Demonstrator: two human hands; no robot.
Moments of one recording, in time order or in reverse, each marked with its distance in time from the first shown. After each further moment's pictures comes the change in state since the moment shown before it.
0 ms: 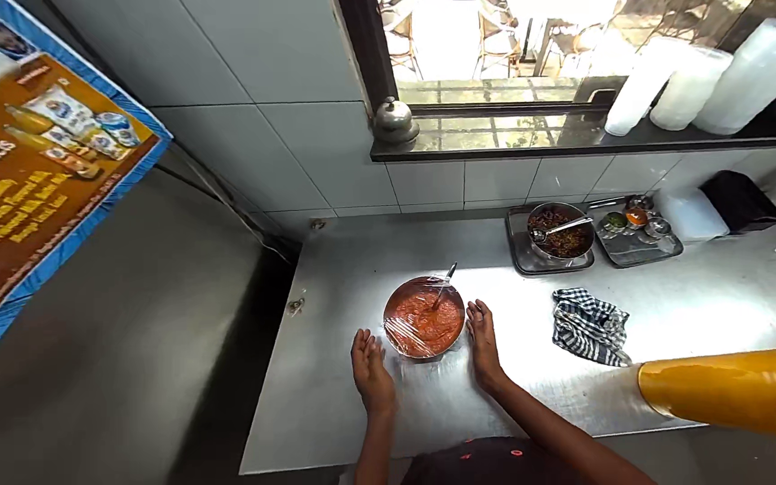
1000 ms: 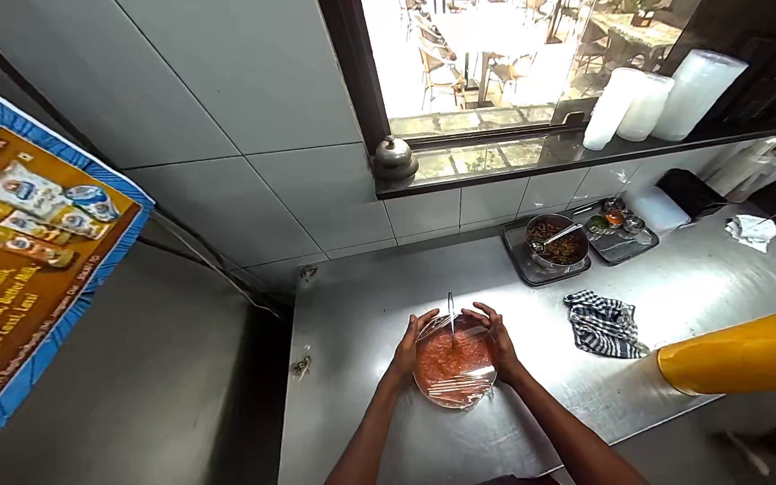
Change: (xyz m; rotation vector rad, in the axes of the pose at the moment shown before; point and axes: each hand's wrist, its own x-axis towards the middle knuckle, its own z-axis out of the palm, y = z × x) left_hand 0.143 -0.003 0.048 -0.188 -1.074 -0.241; right_hand 0.059 0.021 0.018 -0.025 -0.186 -0.176
